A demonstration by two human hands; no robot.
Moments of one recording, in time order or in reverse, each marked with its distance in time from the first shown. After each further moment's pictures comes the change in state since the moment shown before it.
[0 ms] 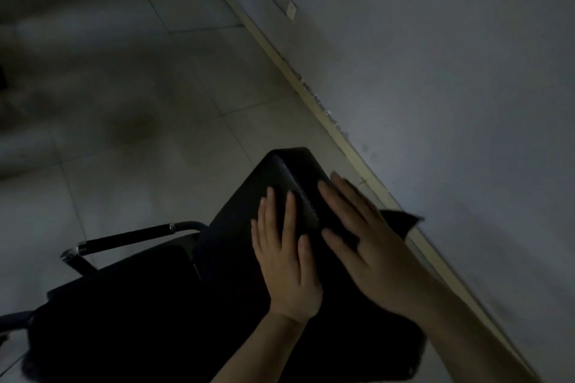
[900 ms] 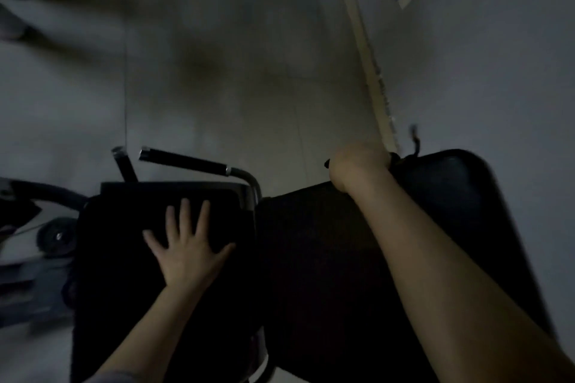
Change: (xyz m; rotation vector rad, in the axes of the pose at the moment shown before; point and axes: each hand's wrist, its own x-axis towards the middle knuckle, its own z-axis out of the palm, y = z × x) left_hand -0.049 -0.239 -0.143 0.773 -0.333 -0.761; right_hand 0.204 -0.088 0.125 -0.963 -0.600 0.433
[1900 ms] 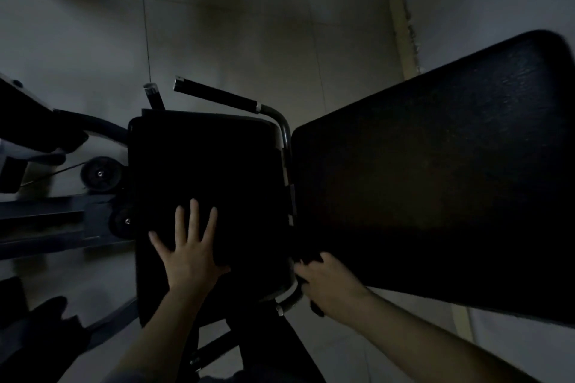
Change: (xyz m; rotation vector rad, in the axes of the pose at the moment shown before) left_hand -0.104 -0.118 0.054 0.125 -0.178 0.179; right_hand -0.114 -0.068 0.277 -0.545 -0.008 -1.056
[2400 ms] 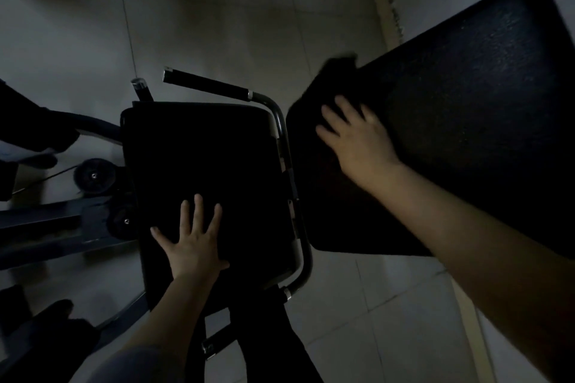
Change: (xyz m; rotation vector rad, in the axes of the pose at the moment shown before) left_hand -0.009 0.001 -0.002 0.172 -0.132 0.017; right_hand -0.033 0.103 -0.092 -0.065 0.402 0.690
